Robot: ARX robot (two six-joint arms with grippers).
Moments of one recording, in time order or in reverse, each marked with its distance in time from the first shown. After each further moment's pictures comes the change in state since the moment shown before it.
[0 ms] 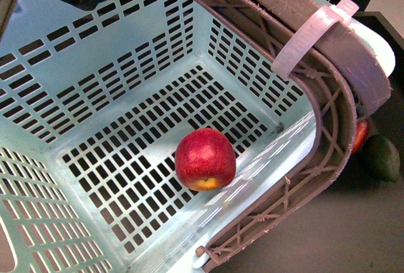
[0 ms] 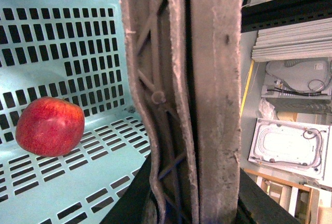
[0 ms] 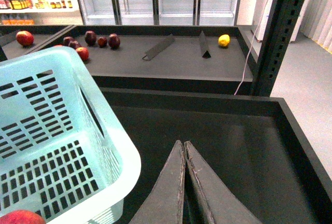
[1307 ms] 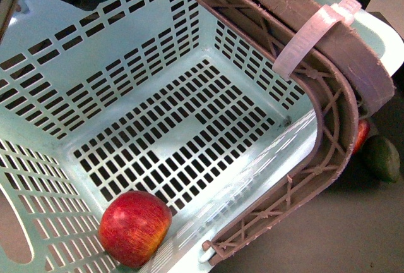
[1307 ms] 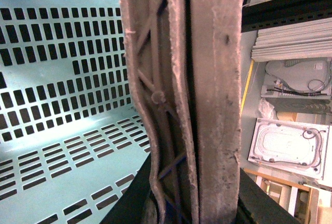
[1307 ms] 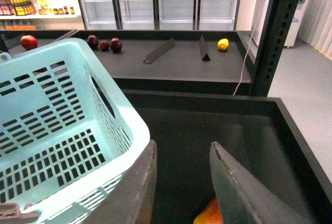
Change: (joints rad) left arm 0.000 0.000 0.000 0.000 0.001 -0.001; right arm 0.000 -0.384 0.000 -0.378 0.000 -0.001
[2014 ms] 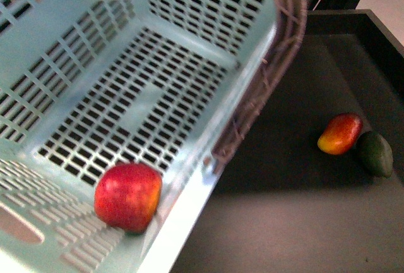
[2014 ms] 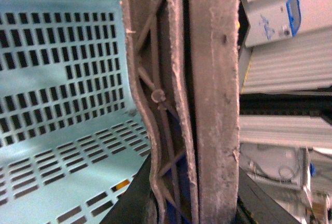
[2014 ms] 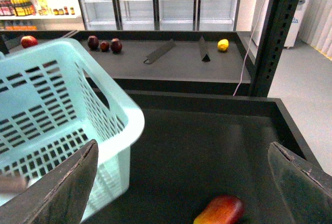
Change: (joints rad) left arm 0.006 0.006 -0.009 0.125 -0.314 -0.167; right arm 0.000 -0.001 0.000 0.000 0.000 0.000
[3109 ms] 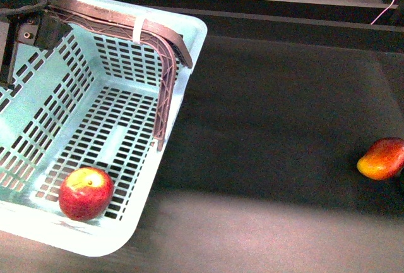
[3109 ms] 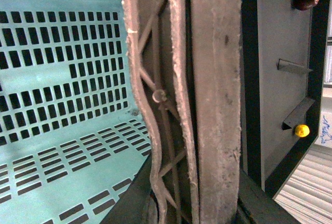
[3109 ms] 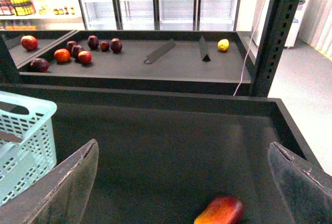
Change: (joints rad) left arm 0.430 0.256 -0.047 0.068 0.117 -0.156; right arm 0.000 0.000 0.000 0.000 0.000 0.000
